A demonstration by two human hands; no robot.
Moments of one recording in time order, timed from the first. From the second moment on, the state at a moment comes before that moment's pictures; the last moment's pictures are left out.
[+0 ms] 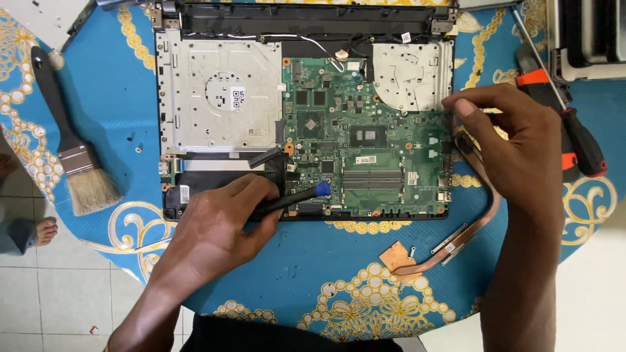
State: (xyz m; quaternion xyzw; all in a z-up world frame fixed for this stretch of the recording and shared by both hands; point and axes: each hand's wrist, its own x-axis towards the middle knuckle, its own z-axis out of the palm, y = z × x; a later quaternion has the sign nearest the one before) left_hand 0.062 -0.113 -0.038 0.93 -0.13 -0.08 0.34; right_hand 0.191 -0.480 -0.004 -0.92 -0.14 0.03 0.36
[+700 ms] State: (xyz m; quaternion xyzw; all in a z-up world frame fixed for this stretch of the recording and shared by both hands) left_hand 0.049 -0.128 -0.050 0.95 -0.08 -0.02 0.29; right_hand 0.200 -0.483 -0.008 -0.88 -0.05 0.11 0.45
